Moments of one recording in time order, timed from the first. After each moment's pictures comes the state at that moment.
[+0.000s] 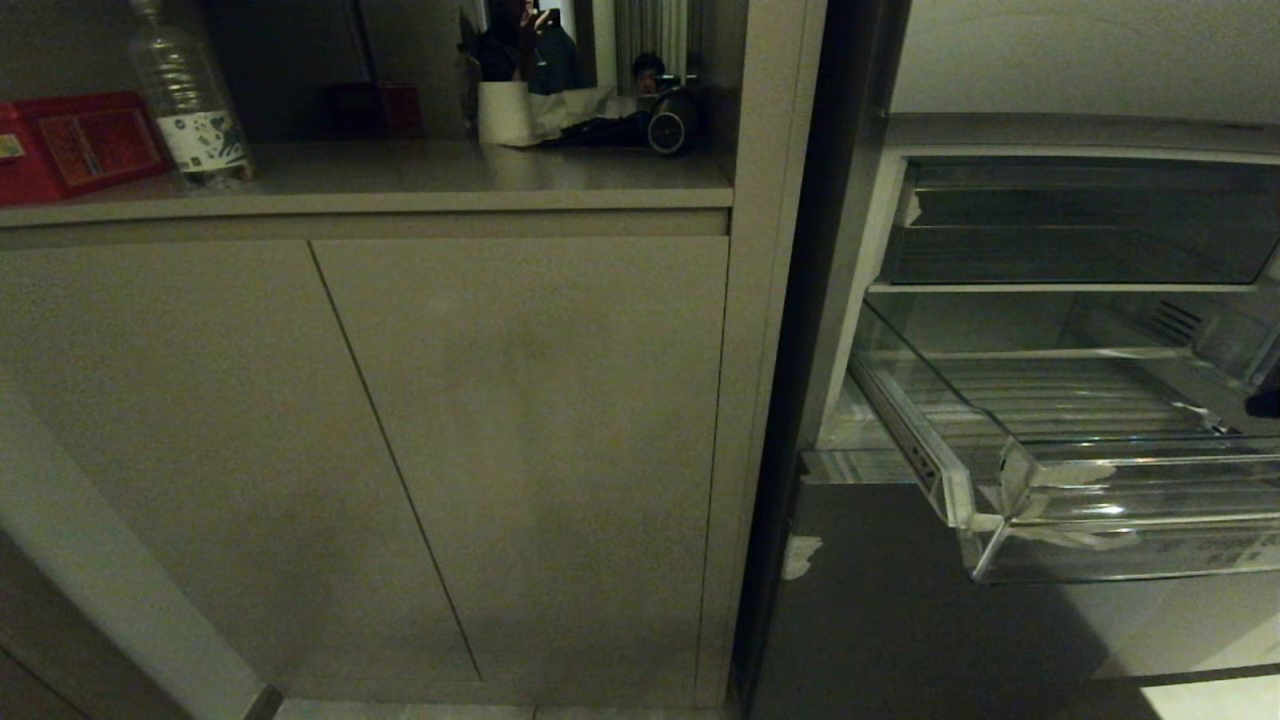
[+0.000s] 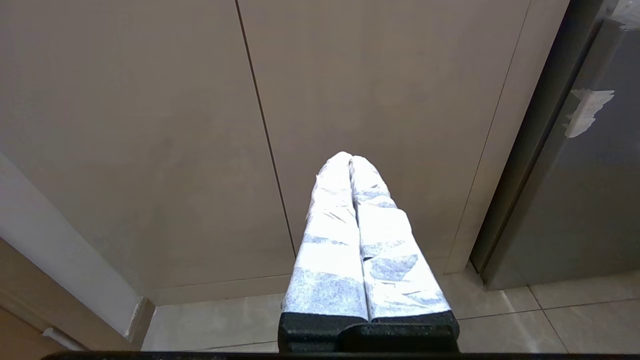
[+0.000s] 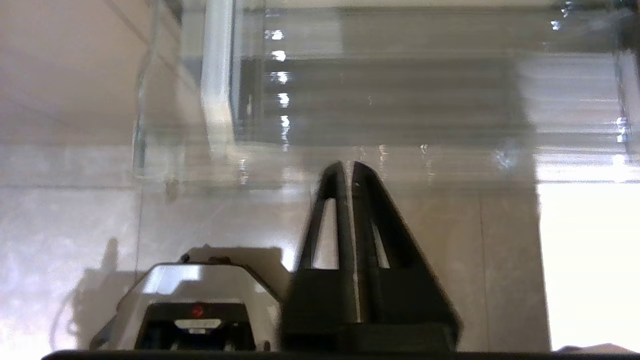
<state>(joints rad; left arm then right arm) -0.01 0.00 0.00 0.00 -0.02 0.07 -0.08 1.25 -1.33 0.72 0.05 0.00</state>
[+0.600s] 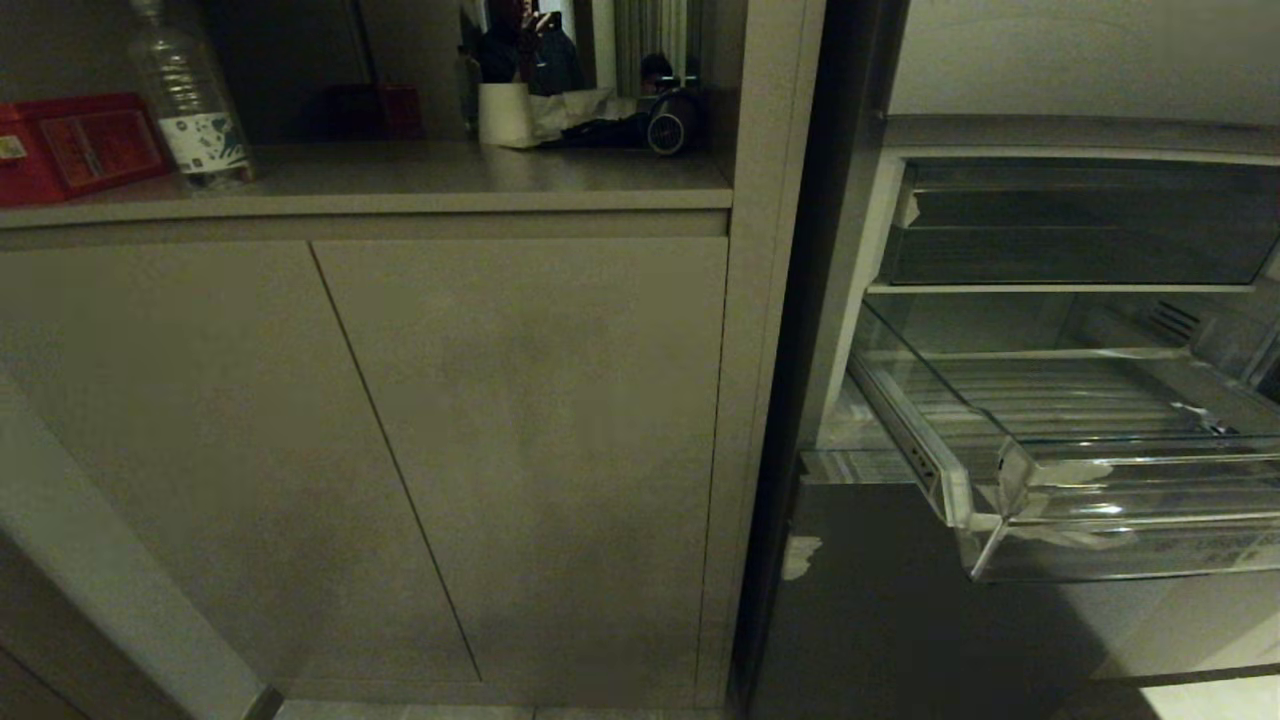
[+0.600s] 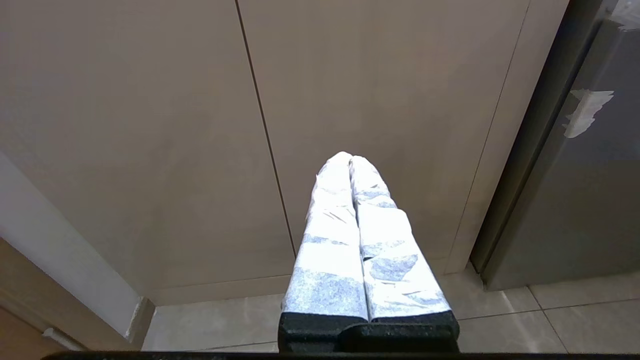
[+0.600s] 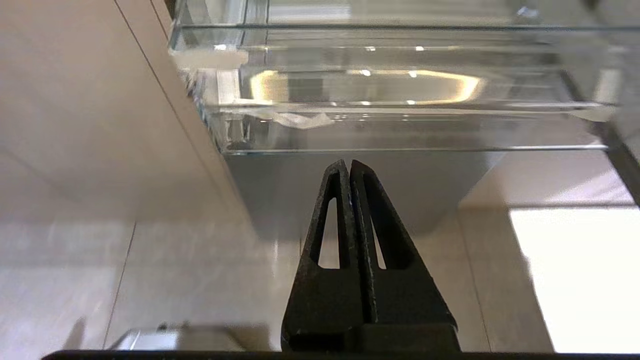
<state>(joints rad) -0.01 0.00 0.00 0.00 -0.02 0.07 -0.08 0.62 -0.82 0.49 0.01 -0.01</state>
